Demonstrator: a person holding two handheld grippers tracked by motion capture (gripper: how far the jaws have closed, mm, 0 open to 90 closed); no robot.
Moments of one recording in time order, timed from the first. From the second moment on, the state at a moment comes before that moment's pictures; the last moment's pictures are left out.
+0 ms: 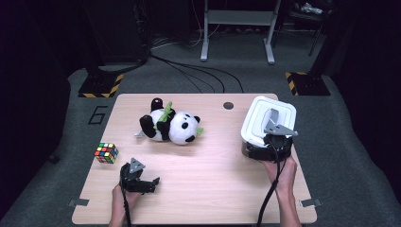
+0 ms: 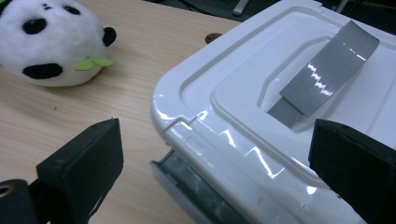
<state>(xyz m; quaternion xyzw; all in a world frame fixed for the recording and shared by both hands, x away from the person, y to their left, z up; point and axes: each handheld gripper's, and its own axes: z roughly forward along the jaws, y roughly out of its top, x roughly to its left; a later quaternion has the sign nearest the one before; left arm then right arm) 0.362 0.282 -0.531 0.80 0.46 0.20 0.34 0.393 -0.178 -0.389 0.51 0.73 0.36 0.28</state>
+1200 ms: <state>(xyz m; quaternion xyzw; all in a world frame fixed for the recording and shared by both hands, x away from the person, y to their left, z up) 0.362 0.282 -0.531 0.80 0.46 0.20 0.34 0.459 -0.207 -0.397 0.58 0.69 0.33 0.29</state>
